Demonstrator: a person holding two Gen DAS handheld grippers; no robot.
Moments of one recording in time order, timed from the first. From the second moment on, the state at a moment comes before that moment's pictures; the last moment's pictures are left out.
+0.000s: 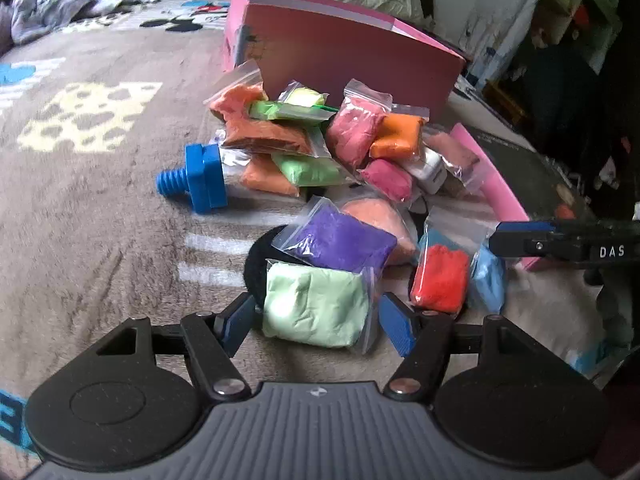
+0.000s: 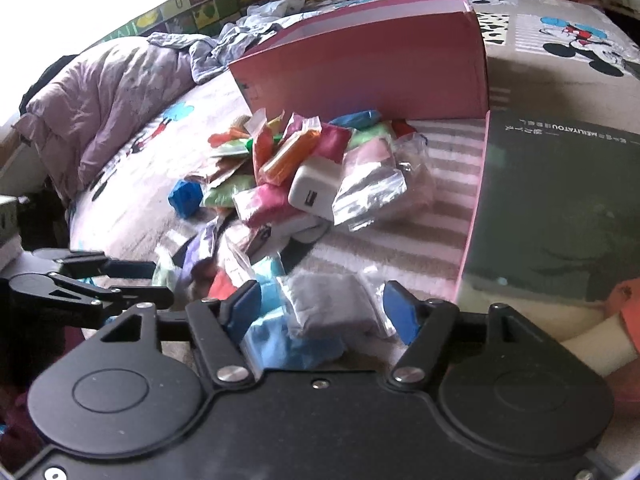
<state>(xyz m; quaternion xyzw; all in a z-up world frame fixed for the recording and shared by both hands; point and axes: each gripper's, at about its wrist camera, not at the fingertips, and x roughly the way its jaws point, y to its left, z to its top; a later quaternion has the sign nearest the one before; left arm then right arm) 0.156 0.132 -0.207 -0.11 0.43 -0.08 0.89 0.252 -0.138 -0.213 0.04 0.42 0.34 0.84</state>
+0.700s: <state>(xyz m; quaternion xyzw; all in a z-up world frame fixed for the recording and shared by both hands) 0.143 0.125 -0.202 -0.08 0.42 -0.06 0.90 0.221 -0.115 -0.209 -0.01 0.41 0.39 0.83</state>
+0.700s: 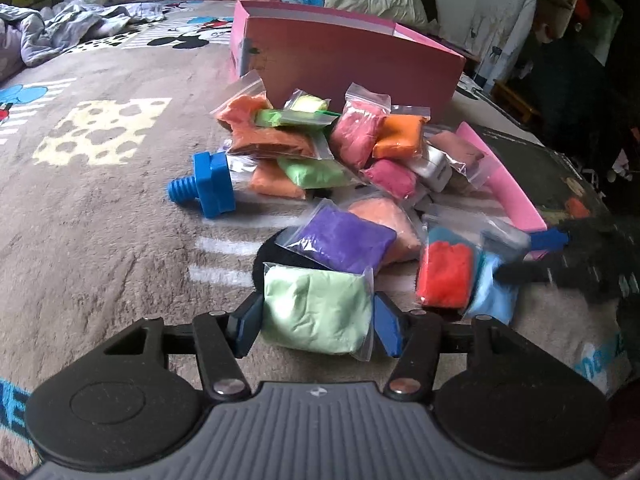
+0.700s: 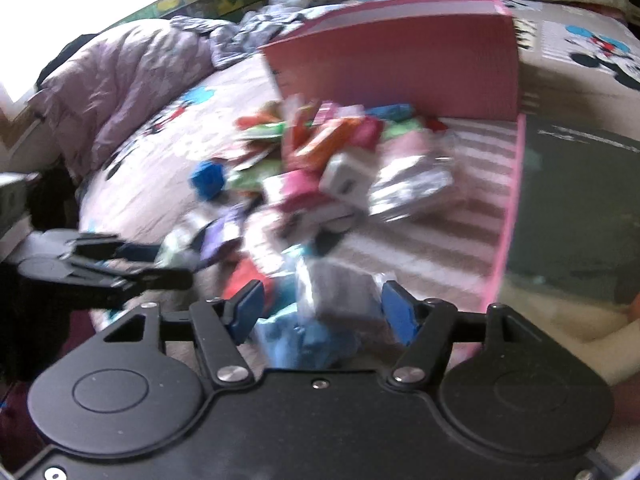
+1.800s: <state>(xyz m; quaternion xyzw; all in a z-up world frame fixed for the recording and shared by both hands) 0.134 0.119 -0.170 -0.09 0.39 -0.07 0.92 0.195 -0.137 -0.237 0.13 0.43 0.38 0.81</state>
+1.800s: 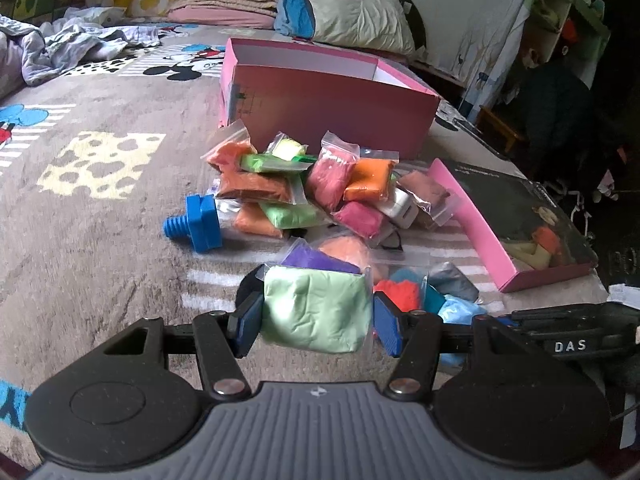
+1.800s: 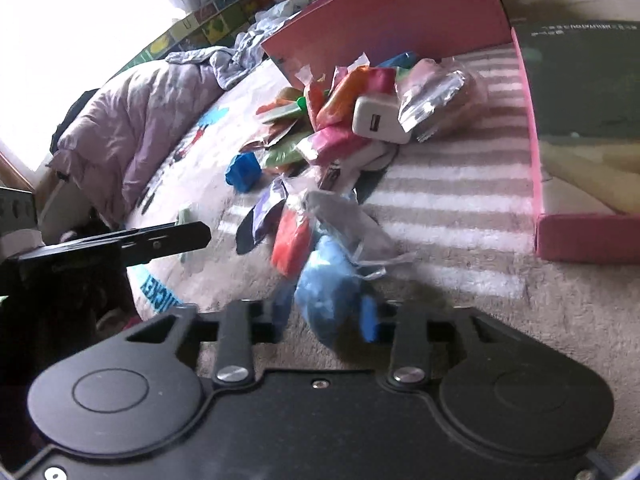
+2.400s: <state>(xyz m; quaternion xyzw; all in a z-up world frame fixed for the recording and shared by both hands) 0.199 0.117 -0.129 -0.07 0.35 -0.05 0.93 0.191 -0.191 -0.222 0.19 0.40 0.37 0.82</state>
